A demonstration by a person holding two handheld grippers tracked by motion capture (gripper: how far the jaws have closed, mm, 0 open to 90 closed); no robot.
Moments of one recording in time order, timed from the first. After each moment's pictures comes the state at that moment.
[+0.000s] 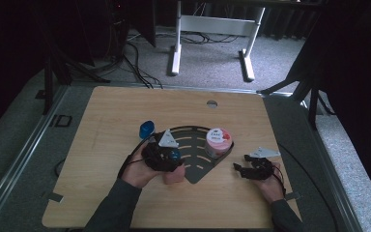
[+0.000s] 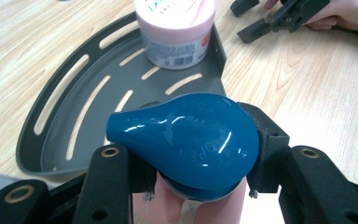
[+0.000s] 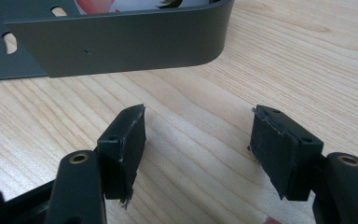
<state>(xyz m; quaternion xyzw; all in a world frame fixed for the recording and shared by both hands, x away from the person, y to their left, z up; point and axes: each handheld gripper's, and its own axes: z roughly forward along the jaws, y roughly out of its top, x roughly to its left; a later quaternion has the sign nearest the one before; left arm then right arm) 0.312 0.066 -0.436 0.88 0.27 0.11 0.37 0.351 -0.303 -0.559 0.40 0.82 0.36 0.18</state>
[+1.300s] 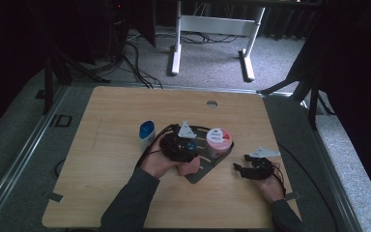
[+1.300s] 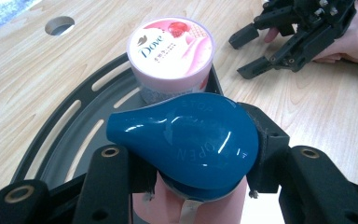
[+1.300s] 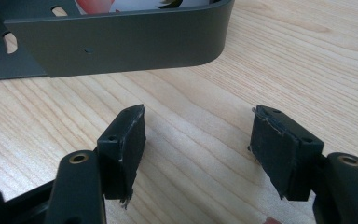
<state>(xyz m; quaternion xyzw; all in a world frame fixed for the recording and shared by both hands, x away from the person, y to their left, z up) 0.339 0.025 -0.429 0.88 0.26 0.12 0.38 0.351 -0.303 -0.559 0.40 0.82 0.36 0.18</state>
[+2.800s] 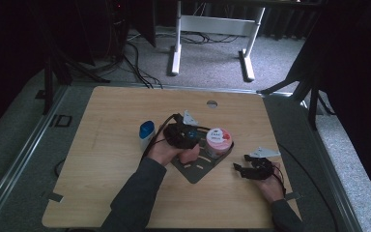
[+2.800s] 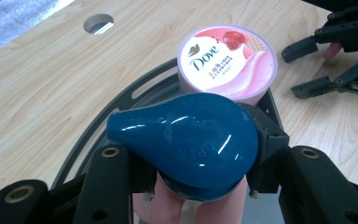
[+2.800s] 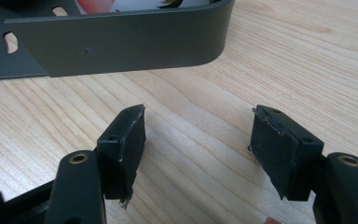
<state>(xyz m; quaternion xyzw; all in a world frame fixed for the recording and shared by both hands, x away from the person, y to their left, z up) 0.381 0.018 -0.437 0.87 0.31 0.15 0.36 0.352 -0.303 -0.559 0.40 0.82 0.37 0.18</state>
